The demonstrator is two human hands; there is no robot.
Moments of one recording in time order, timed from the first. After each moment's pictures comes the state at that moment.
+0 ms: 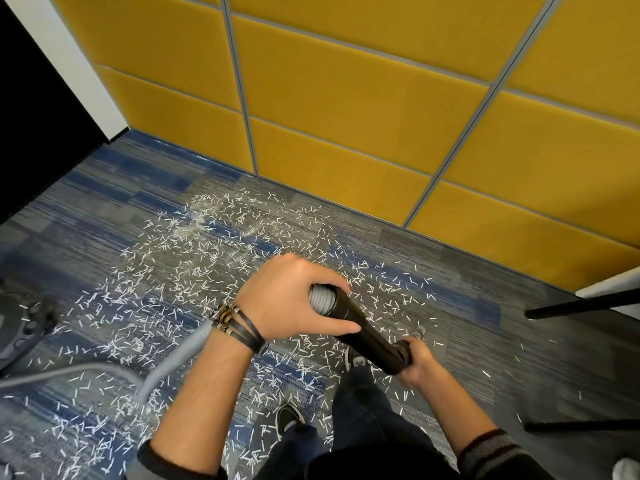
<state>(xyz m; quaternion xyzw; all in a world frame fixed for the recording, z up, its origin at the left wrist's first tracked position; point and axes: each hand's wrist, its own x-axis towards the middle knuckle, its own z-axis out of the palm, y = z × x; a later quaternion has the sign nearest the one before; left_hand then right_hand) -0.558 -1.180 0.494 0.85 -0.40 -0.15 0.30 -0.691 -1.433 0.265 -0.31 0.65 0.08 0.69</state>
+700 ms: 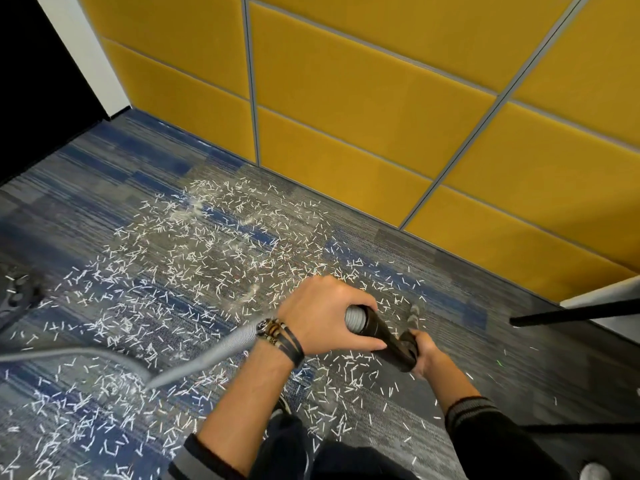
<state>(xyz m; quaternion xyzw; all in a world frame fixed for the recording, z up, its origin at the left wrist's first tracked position) -0.605 -1.197 0.455 0.84 -0.43 -0.15 0.30 -0.709 -1.475 0.232 -0.41 0.65 0.12 0.63</state>
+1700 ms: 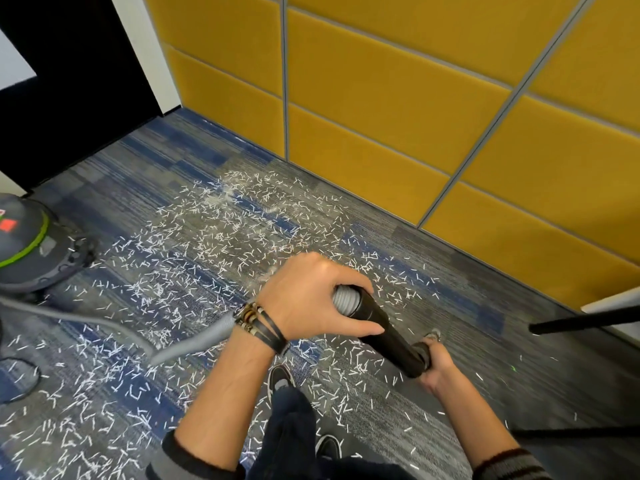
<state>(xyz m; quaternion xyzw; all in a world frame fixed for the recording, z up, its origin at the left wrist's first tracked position) -0.737 -1.175 0.501 0.86 -0.38 -0.06 0.34 -0.833 -1.435 0.317 -0.29 0.61 0.10 0.73</state>
